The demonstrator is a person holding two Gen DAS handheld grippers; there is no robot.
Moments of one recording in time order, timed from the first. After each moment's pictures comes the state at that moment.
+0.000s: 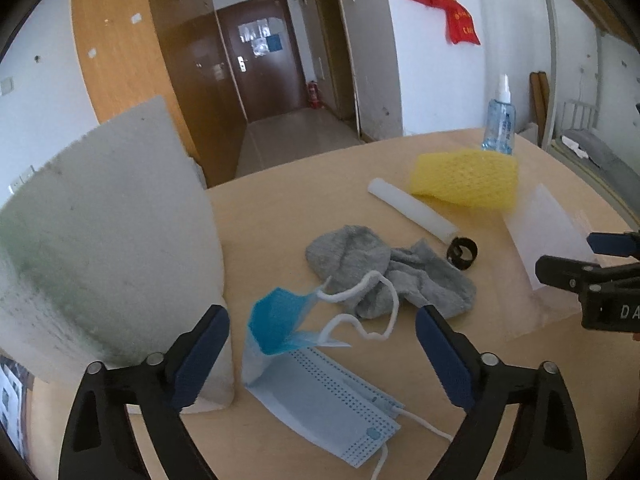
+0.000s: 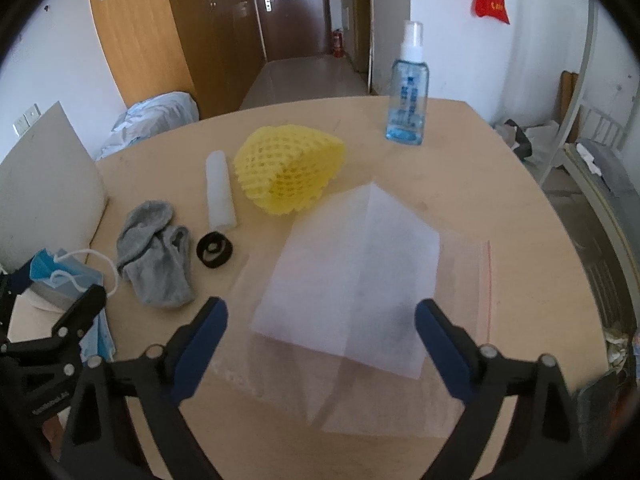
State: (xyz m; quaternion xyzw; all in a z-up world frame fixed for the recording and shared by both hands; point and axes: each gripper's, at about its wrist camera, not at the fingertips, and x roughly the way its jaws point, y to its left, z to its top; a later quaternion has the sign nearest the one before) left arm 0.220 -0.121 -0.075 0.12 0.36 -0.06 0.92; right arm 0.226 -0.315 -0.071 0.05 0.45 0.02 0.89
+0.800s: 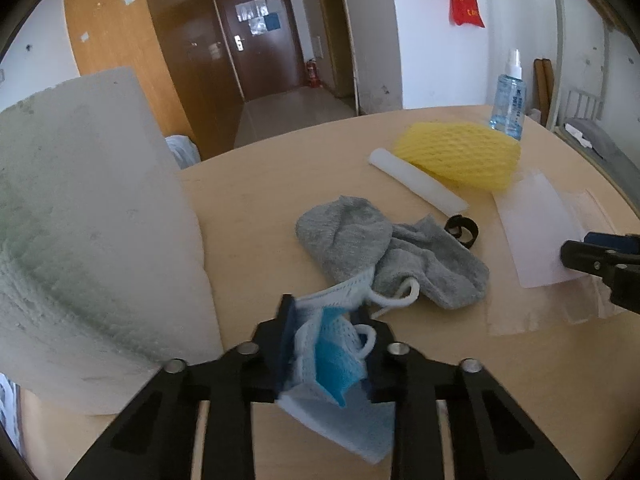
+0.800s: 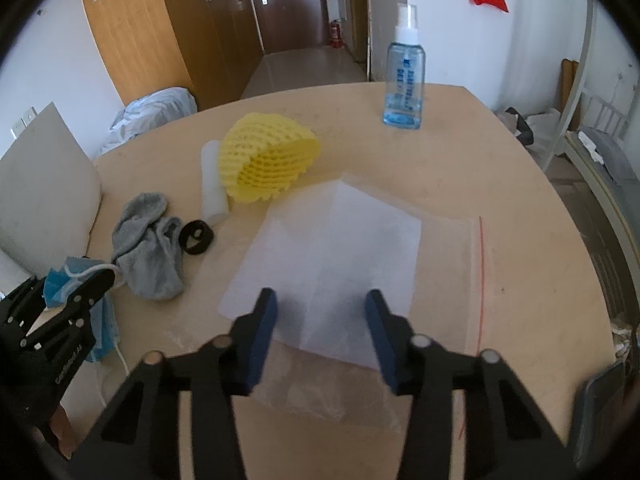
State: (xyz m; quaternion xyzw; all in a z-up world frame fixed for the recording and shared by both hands) left arm 0.233 -0.124 -0.091 0.12 0.40 -0.05 0.91; right arm 0.224 -0.316 -0.076 0.06 0.47 0.02 0.88
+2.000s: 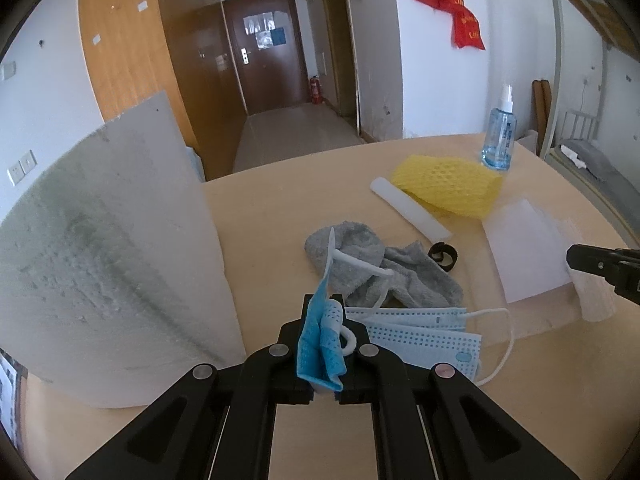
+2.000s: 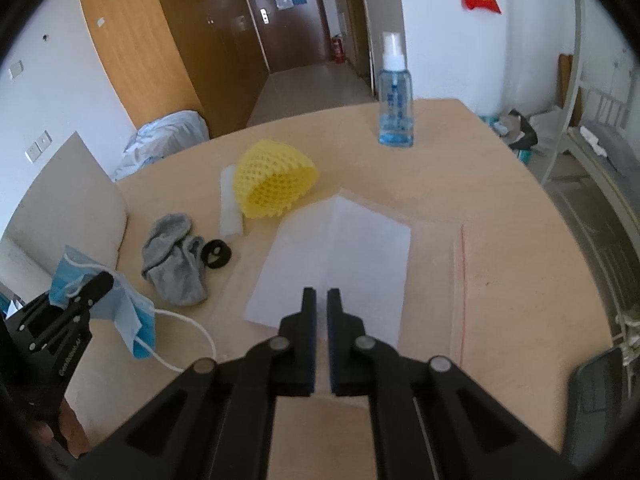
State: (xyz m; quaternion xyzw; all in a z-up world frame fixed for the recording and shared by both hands) left arm 0.211 -0.111 -0.065 0.09 0.37 -0.06 0.92; right arm 0.207 -0.323 -0.052 0.09 0.44 0.03 0.90
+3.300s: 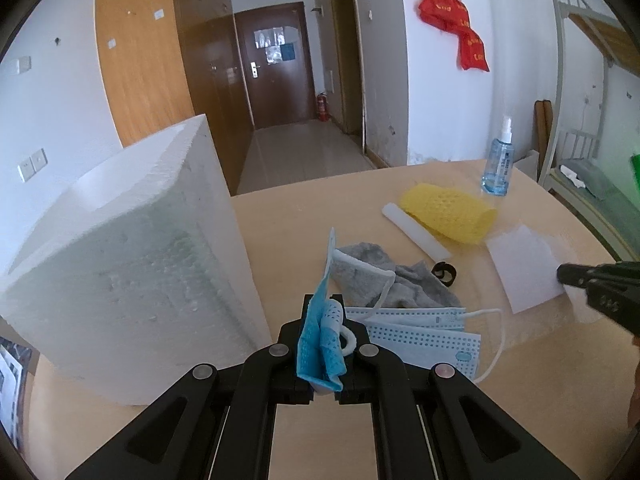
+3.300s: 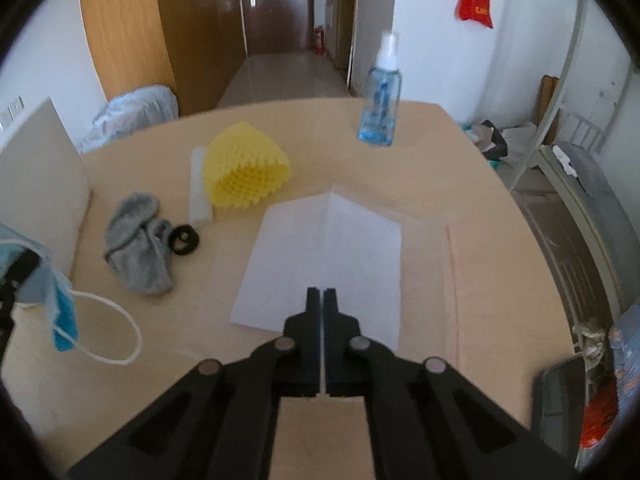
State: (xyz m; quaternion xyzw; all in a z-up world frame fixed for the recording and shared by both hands) left arm 0.189 -0.093 -0.038 0.08 0.34 -0.06 0.94; right arm 0.211 -0.315 -0.053 0.03 0.45 -0.03 0.89
